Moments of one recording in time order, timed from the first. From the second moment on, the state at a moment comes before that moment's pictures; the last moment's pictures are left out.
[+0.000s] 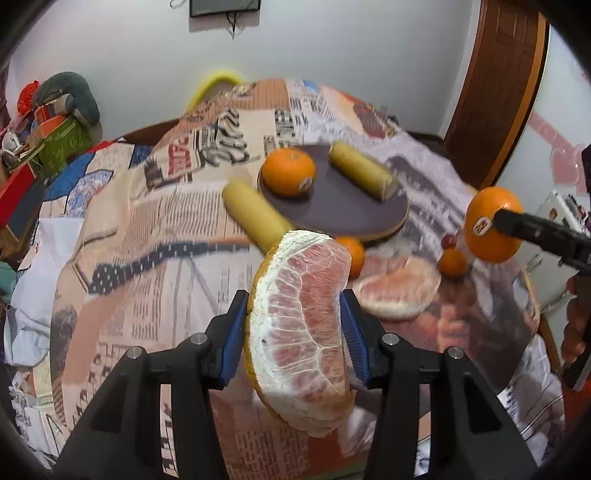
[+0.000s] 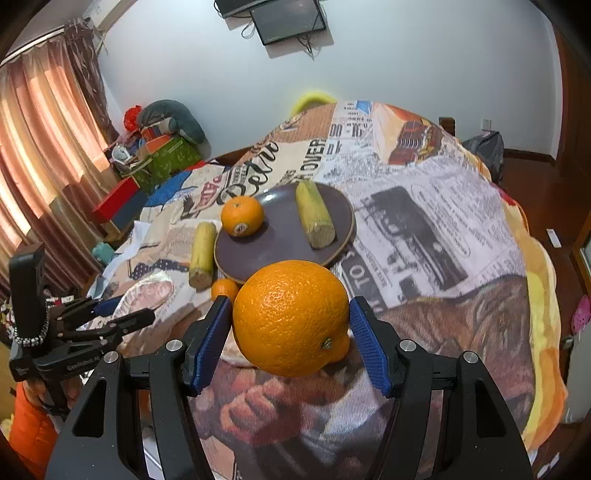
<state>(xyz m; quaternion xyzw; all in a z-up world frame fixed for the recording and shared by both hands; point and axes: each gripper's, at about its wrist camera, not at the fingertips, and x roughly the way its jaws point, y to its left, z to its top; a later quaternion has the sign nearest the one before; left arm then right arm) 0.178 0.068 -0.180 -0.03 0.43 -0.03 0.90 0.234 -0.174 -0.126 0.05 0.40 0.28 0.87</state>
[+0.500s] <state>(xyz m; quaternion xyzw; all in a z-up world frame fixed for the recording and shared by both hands) 0.228 0.065 -0.140 -0.03 0.37 -0.04 0.93 0.269 -0.161 -0.109 0.04 0.37 0.28 0.88</state>
